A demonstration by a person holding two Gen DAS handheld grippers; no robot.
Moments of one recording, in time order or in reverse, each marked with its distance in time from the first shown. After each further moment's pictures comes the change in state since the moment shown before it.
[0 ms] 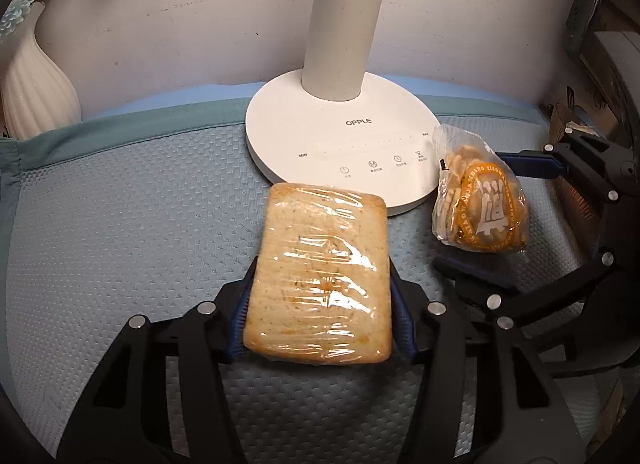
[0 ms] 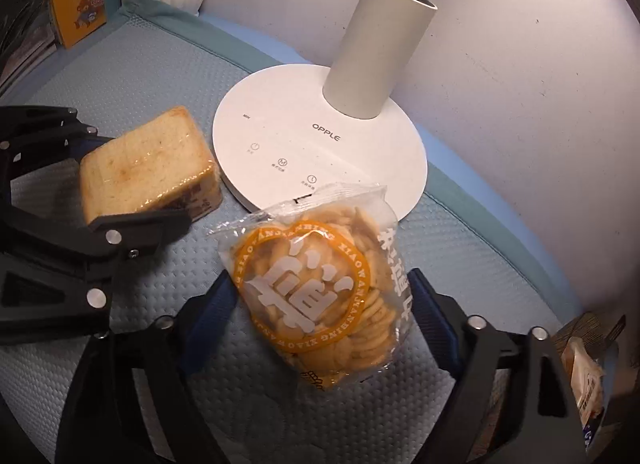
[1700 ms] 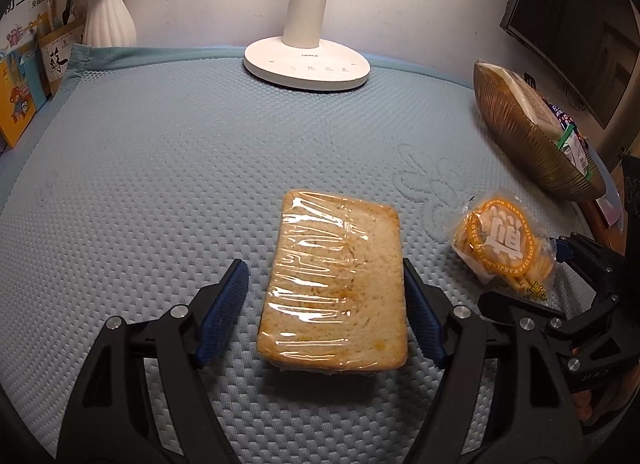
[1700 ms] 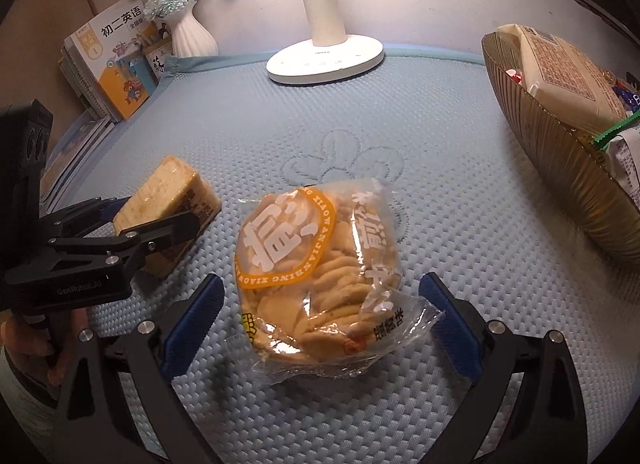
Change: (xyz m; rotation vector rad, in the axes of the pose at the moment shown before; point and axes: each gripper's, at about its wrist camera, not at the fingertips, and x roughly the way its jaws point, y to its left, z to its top) left arm -0.069 -0.061 -0.131 -0.085 -0.085 -0.002; right arm -0.085 0.024 -0.195 0.427 -0.146 0.265
